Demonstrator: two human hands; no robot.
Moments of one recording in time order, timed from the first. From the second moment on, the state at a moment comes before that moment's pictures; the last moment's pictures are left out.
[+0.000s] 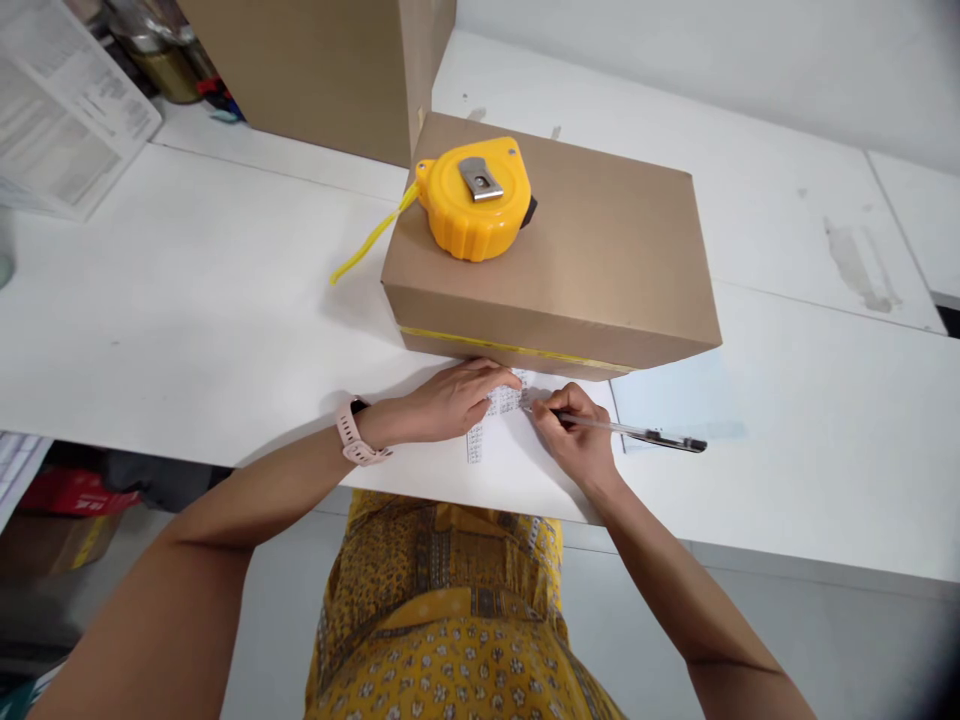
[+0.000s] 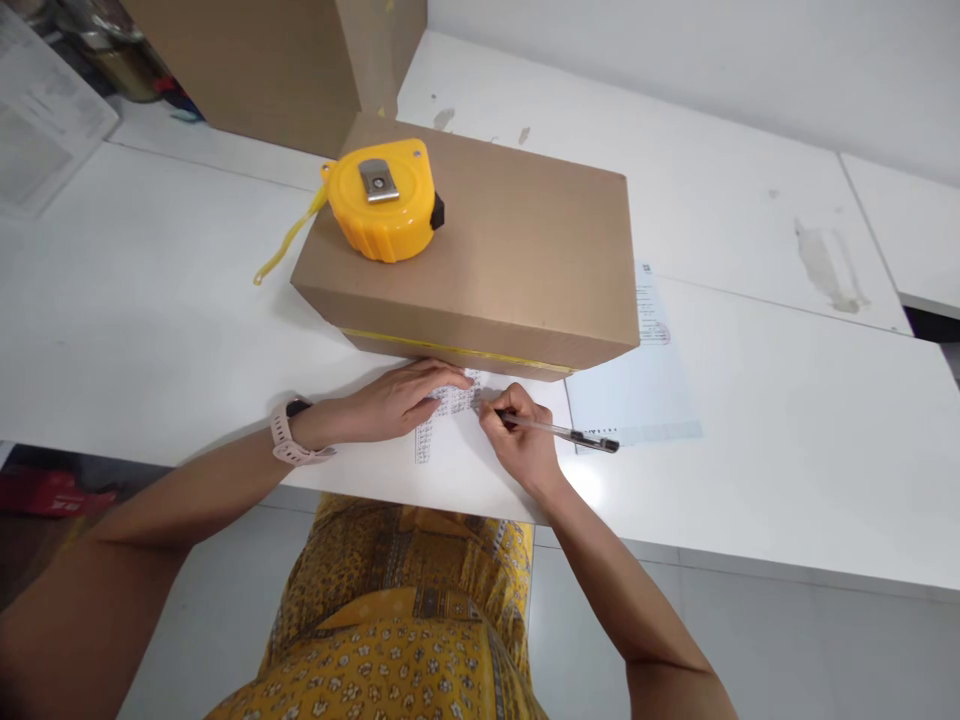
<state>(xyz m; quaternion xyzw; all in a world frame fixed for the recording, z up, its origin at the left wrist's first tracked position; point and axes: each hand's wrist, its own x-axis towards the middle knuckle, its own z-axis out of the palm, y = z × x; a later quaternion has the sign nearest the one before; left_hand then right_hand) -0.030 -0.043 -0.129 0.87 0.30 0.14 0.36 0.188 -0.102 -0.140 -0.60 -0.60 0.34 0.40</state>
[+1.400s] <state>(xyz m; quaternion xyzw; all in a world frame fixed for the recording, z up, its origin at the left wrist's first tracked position) -0.031 -0.044 -0.127 0.87 0.31 0.14 0.36 0.194 -0.099 -0.148 -0.60 -0.59 0.34 0.43</state>
